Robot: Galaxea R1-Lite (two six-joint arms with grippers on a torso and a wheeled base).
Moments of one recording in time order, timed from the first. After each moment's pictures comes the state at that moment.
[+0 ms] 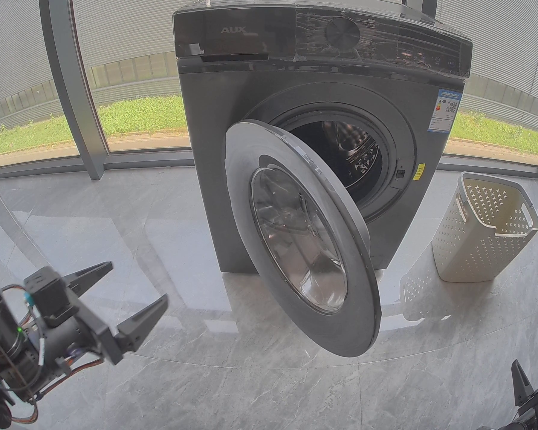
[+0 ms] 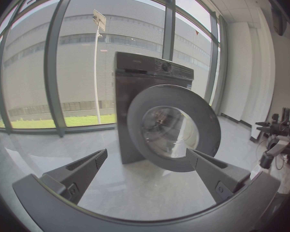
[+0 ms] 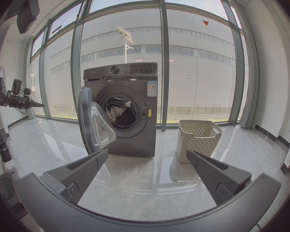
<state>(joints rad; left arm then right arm) -0.56 1.22 -0.17 -0.95 0.09 -0.01 -0.01 0.02 -0.02 0.00 0.03 -0.02</state>
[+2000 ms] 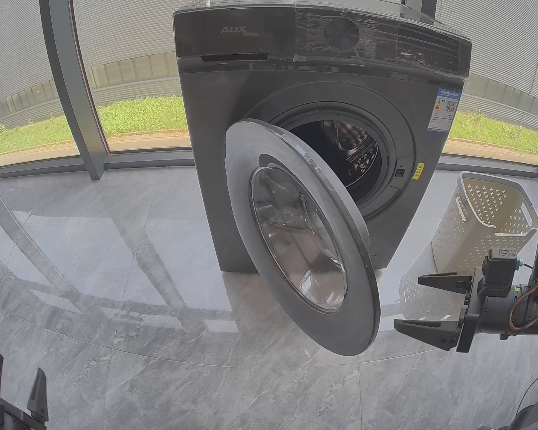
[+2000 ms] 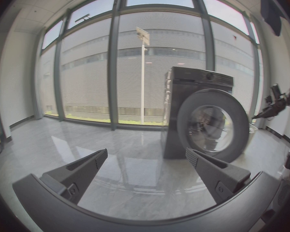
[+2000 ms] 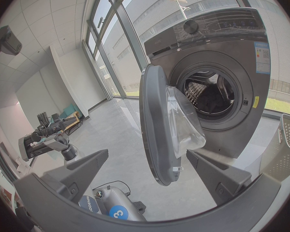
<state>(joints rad) 0.00 0.01 -0.02 -0.01 0.14 -0.04 0.46 1.31 -0.38 -0.63 0.42 0.01</state>
